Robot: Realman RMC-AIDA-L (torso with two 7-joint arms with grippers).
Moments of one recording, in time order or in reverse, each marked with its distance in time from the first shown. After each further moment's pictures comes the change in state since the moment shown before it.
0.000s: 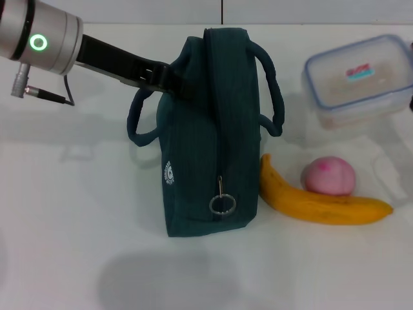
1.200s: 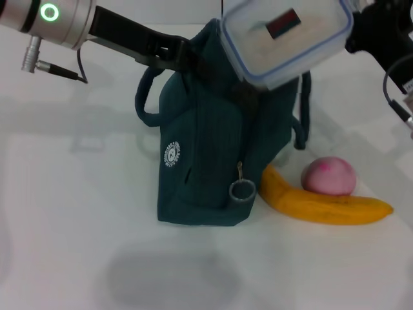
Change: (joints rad) left arm -0.060 0.005 -0.001 0.021 -0.029 0.025 -0.068; right arm 0.202 0.001 0.061 0.038 -0.170 -0.078 -0.137
